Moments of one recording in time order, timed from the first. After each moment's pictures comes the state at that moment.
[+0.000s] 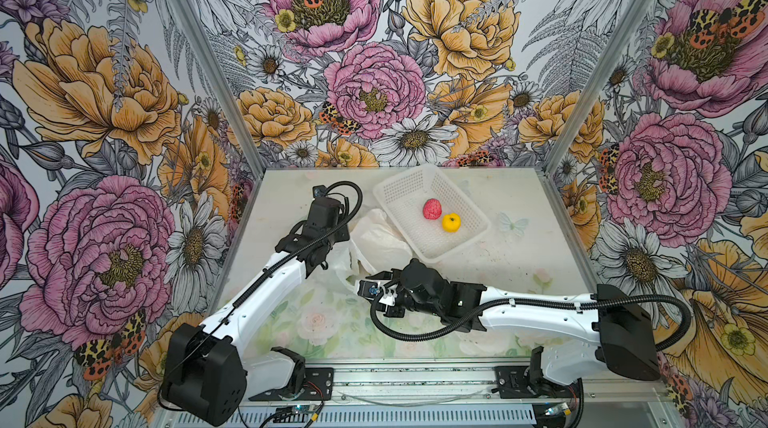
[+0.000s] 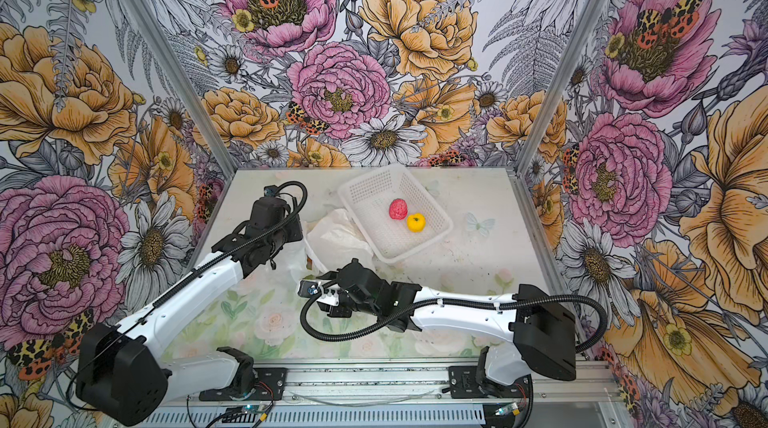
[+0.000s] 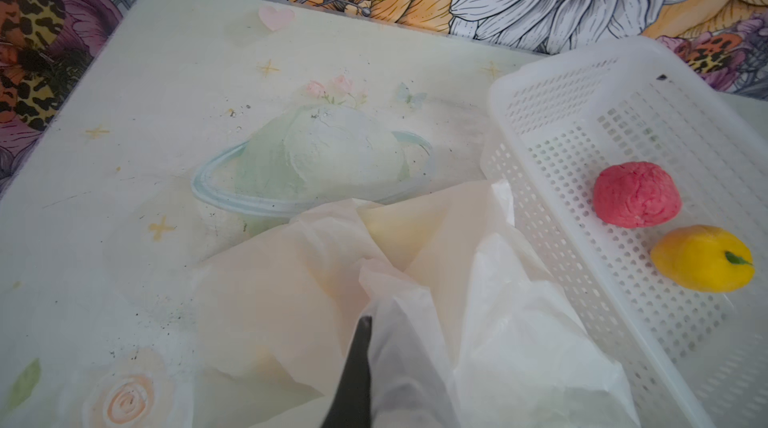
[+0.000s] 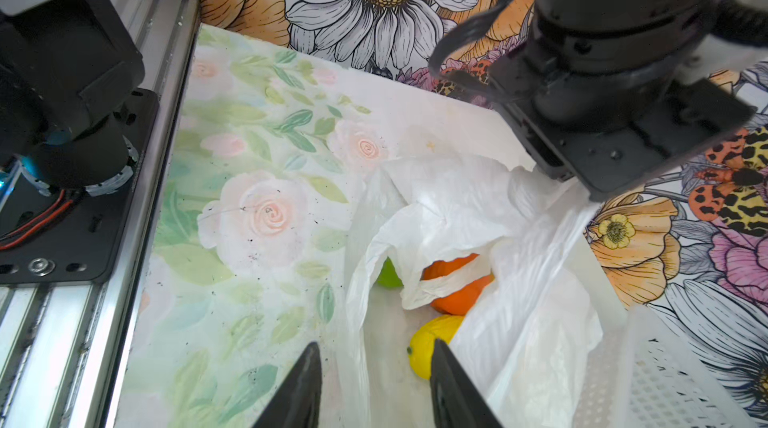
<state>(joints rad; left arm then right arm) -0.33 1.28 1.00 -0.41 -0.29 -0.41 1.16 1.46 0.94 0.05 0.03 -0.45</state>
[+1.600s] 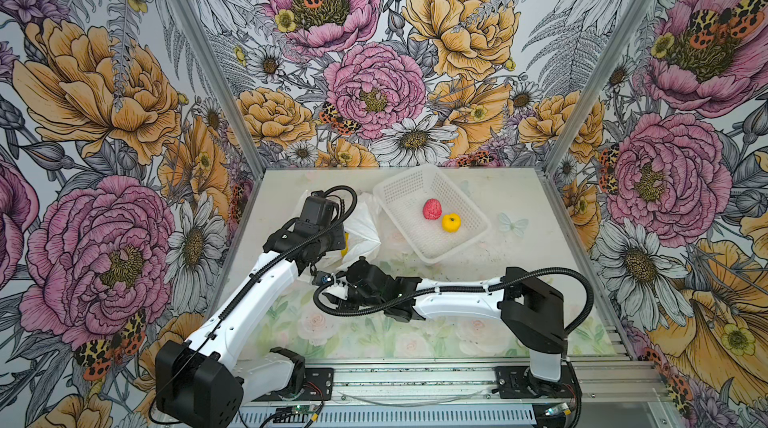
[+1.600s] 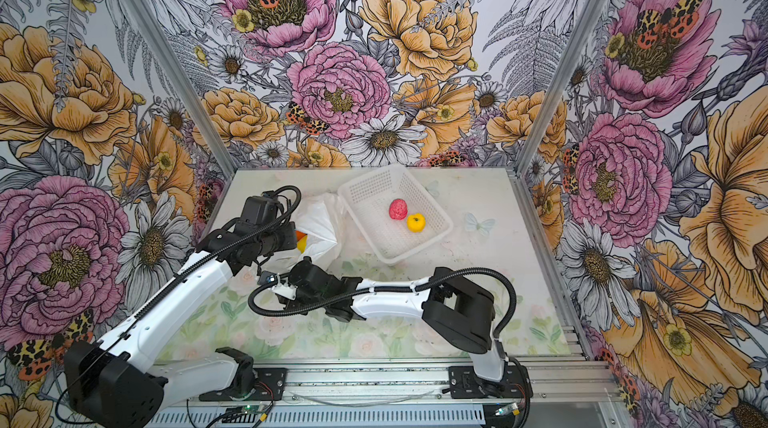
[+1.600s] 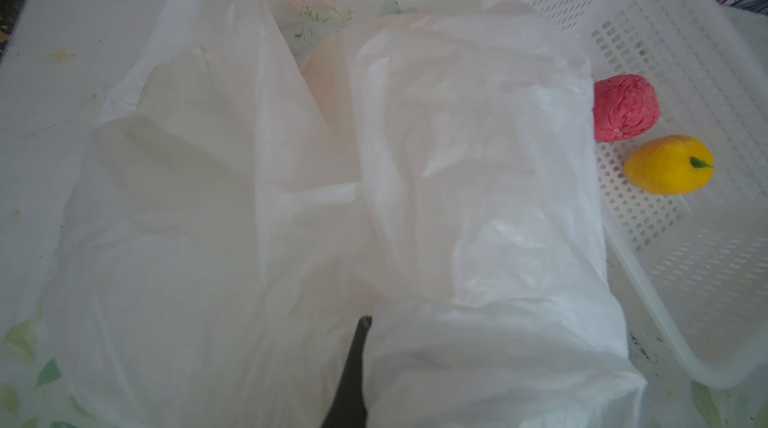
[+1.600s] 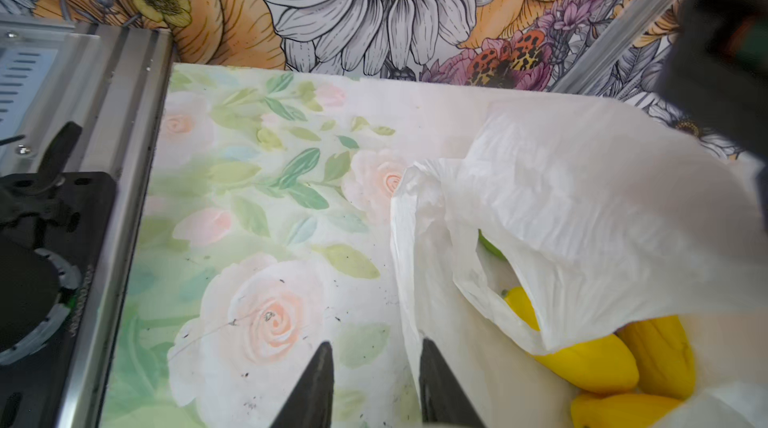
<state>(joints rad) -0.35 1.19 1.05 -0.72 -0.16 -0.43 1.20 1.96 1.31 0.13 0.04 -0.25</state>
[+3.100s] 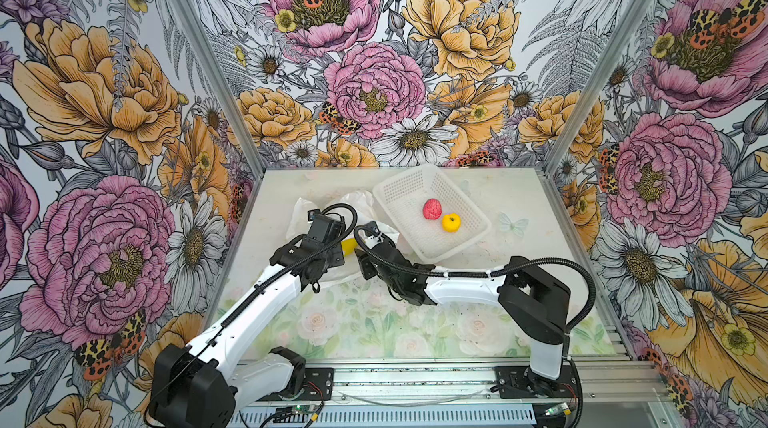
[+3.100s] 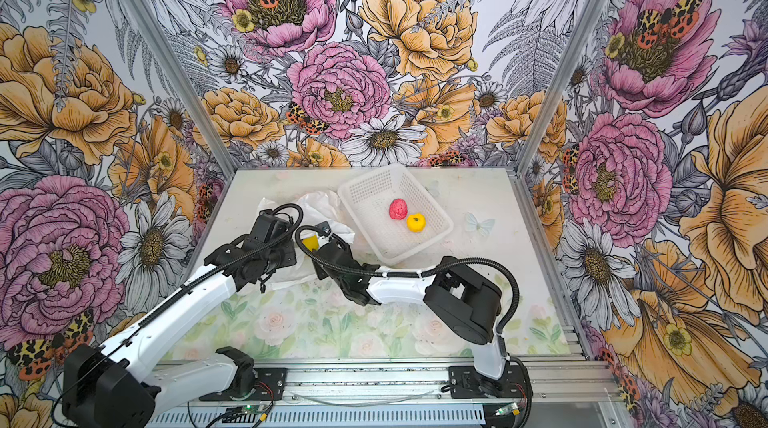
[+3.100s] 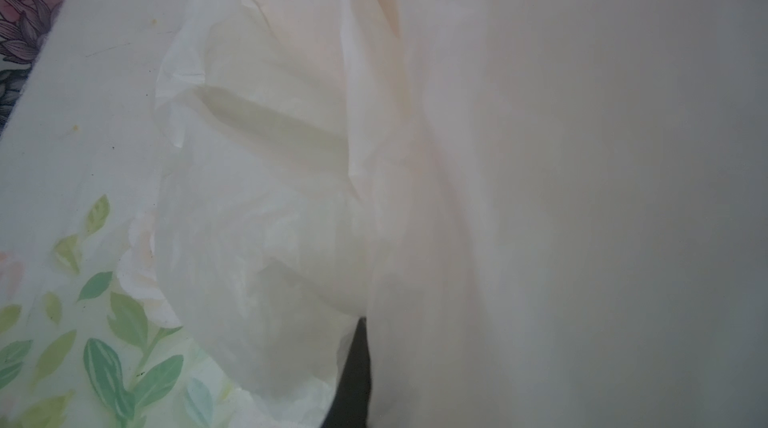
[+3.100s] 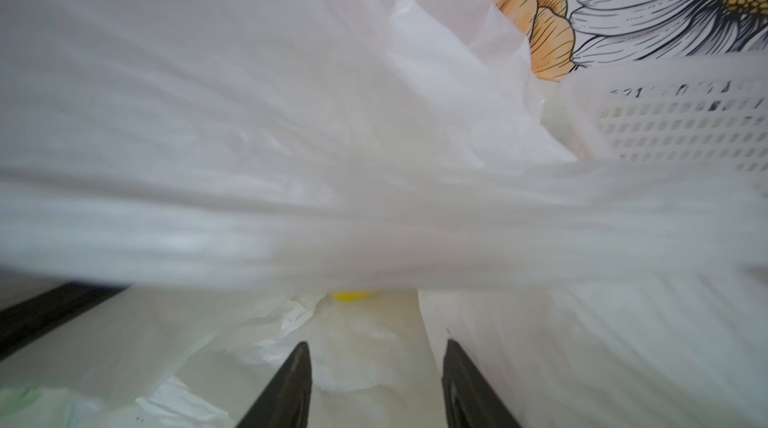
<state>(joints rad) -0.43 1.12 0.90 -0.74 -0.31 -0.54 1.06 1.92 1.19 0.26 0.36 0.35</state>
